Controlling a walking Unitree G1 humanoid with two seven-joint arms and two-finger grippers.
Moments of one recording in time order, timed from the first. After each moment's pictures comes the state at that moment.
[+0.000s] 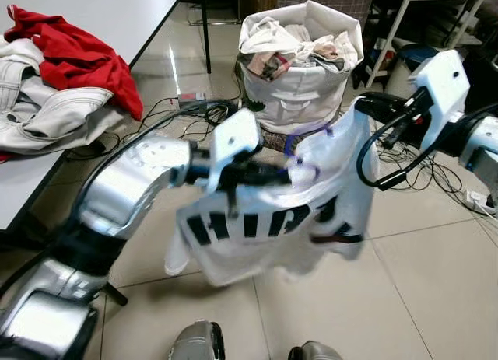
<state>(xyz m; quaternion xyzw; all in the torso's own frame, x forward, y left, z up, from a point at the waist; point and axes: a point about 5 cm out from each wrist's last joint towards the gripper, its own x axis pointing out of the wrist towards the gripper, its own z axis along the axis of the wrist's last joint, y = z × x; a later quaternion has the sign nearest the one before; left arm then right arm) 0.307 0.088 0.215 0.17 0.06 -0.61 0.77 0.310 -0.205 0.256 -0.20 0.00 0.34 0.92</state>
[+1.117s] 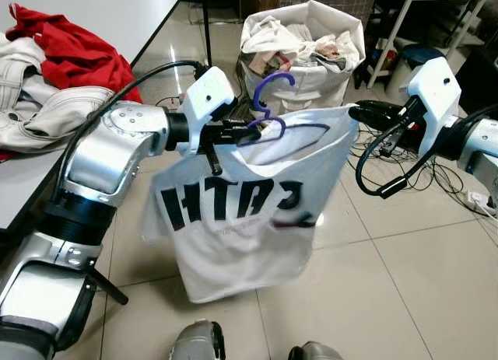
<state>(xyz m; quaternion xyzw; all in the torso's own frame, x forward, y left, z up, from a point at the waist) 0.333 0.122 0.239 0.19 0.06 -0.54 0.82 0.308 -0.207 0.253 -0.23 0.02 0.35 0.91</state>
